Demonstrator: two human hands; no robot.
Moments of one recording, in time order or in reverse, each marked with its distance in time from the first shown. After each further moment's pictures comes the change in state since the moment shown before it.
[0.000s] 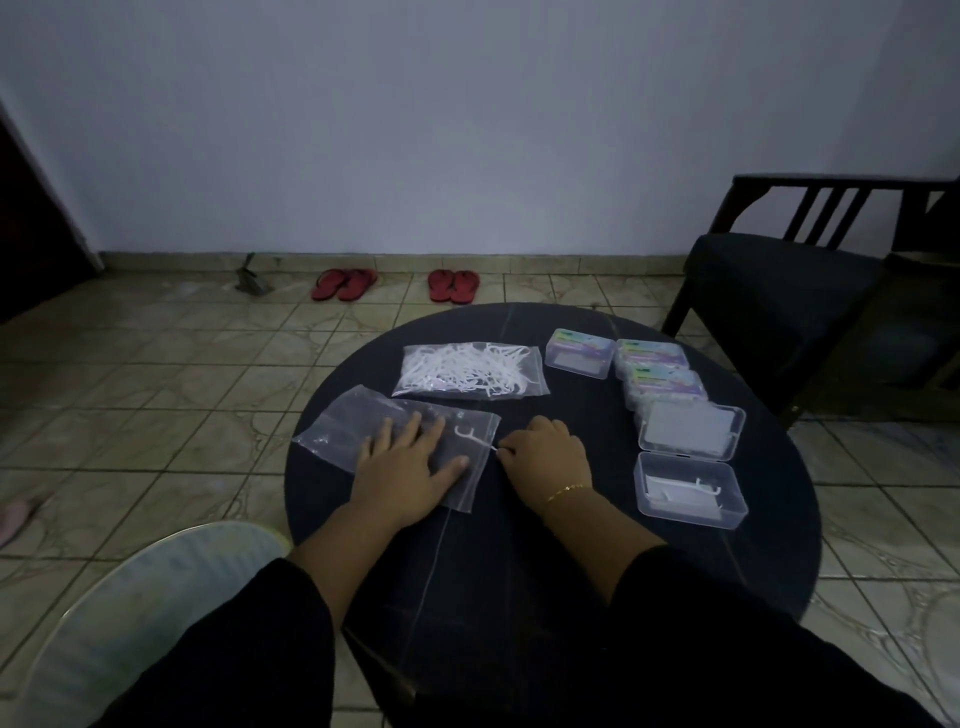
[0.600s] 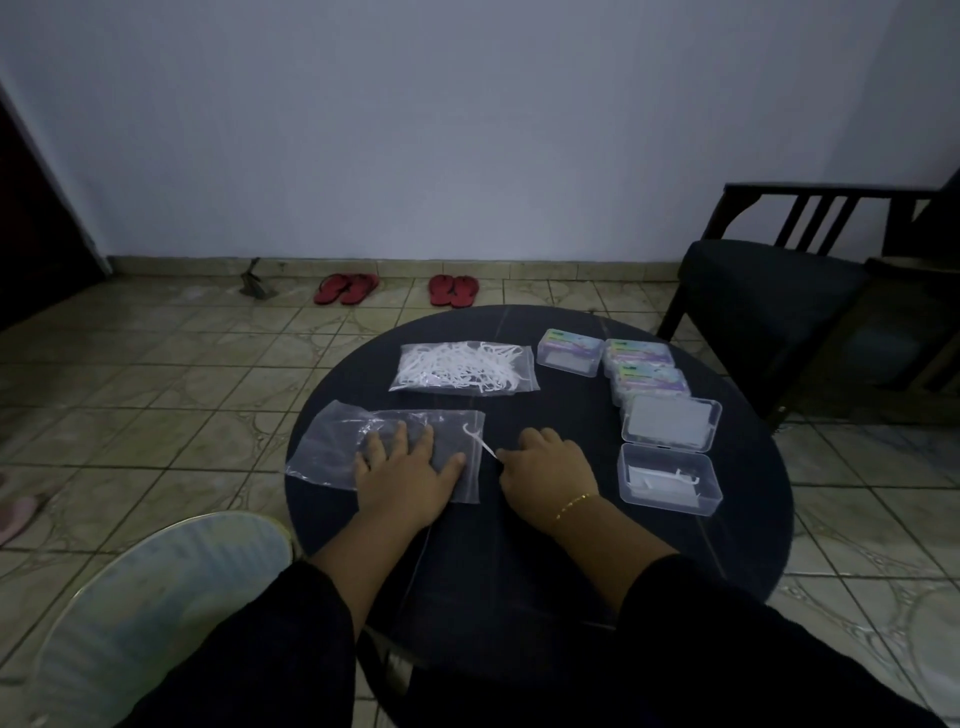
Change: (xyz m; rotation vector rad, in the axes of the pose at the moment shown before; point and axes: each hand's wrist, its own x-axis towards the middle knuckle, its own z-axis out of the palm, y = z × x) left_hand -0.021 0.027 0.003 -0.013 -0.021 -0.215; right_hand -0.031 0.009 -0.004 -0.206 -0.007 -0.155
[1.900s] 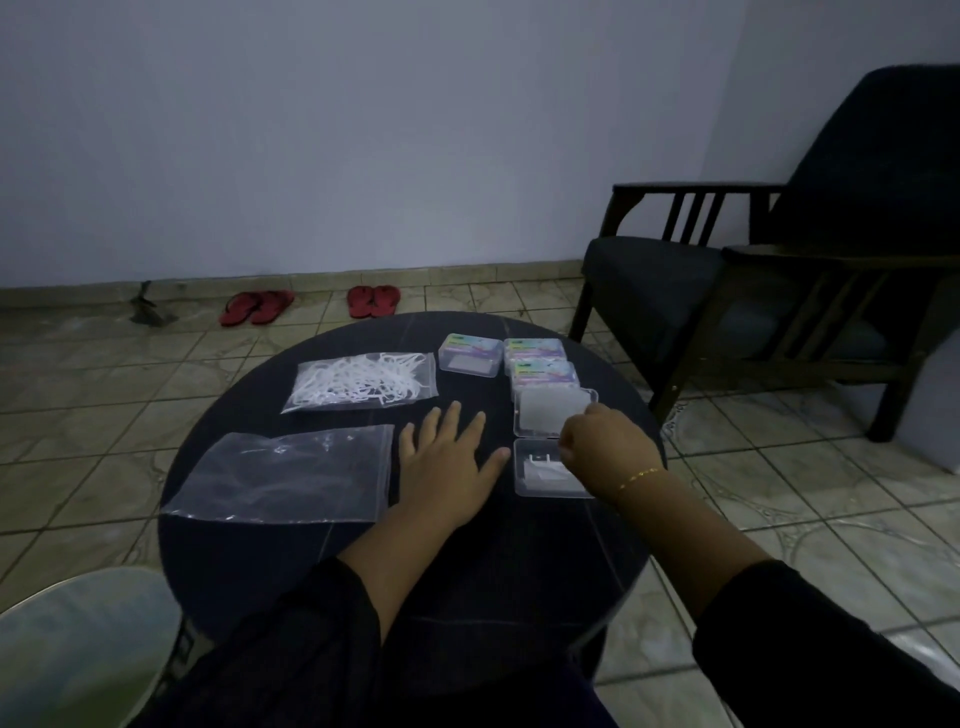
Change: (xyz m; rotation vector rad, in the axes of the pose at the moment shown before) left_hand -0.023 0.134 0.006 0.007 0.126 0.418; right_hand -0.060 0.125 -0.056 0.054 -0.057 0.384
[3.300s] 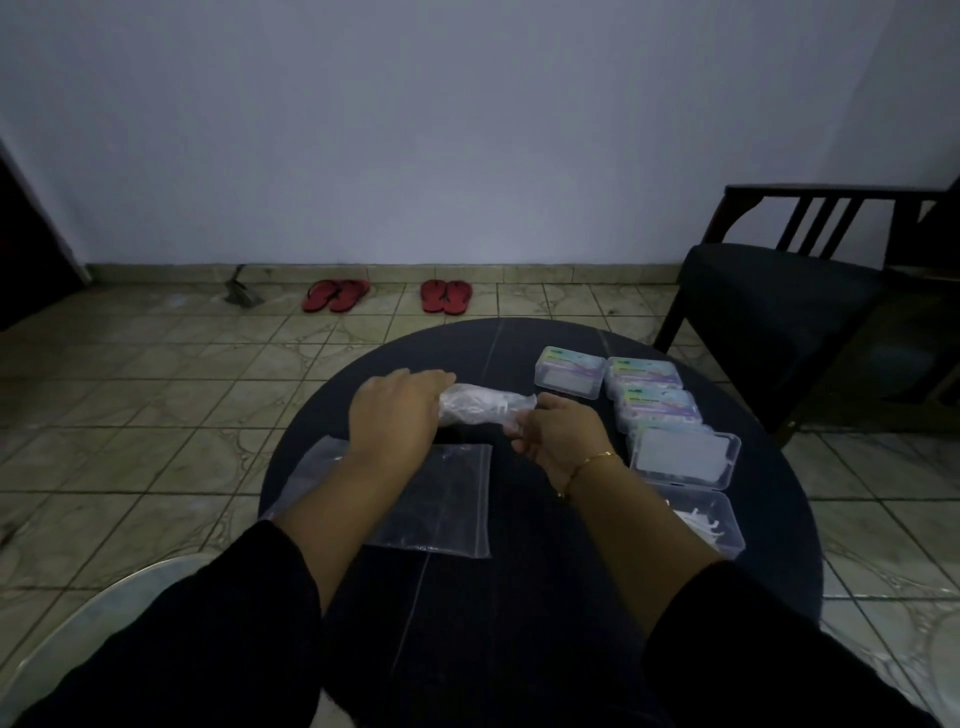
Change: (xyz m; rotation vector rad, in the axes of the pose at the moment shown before) left_hand 0.035 -0.137 -0.067 0.050 0.353 -0.028; right_hand 0.074 -0.138 0.018 1.758 -0.231 0.308
